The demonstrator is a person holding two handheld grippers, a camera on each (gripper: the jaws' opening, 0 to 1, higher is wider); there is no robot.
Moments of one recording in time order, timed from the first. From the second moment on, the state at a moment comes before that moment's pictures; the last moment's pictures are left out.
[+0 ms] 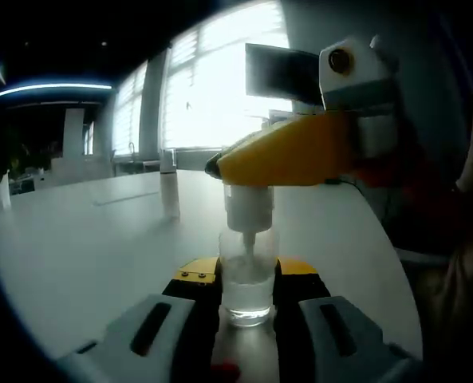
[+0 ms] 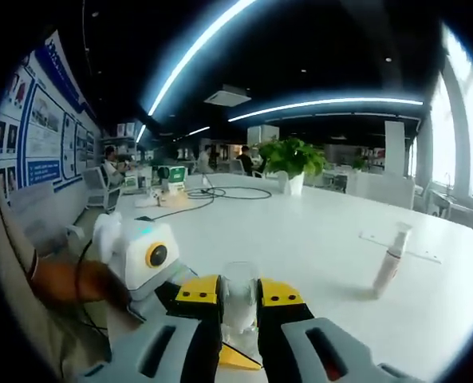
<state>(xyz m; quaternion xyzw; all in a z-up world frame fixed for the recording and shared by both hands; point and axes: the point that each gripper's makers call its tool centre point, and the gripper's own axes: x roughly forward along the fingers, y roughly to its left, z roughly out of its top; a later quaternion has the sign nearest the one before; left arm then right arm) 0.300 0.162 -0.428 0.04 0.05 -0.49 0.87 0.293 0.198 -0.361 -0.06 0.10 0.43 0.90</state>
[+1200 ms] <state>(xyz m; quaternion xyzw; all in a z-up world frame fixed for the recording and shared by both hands) 0.301 0.162 -0.427 0.04 0.05 -0.49 0.87 0.284 0.192 -0.345 -0.05 0.06 0.42 0.90</state>
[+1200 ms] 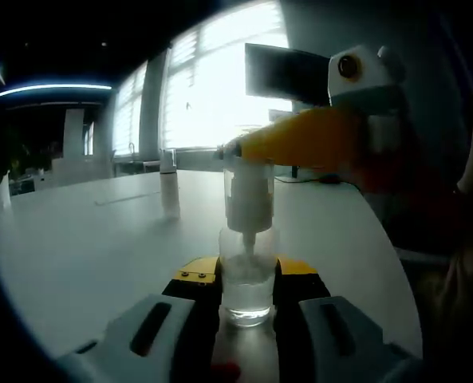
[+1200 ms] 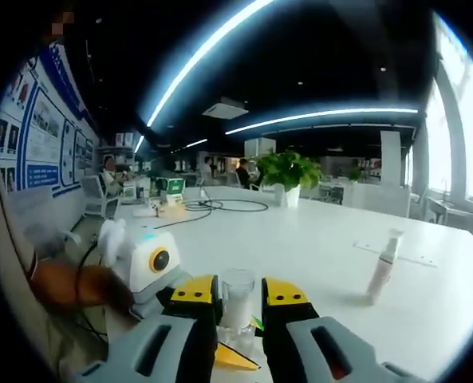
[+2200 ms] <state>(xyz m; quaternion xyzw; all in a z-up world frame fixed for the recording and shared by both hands) 0.301 0.163 -0.427 0.04 0.05 -0.49 0.87 0.277 0.142 -0.347 -0.05 0.06 0.38 0.92</state>
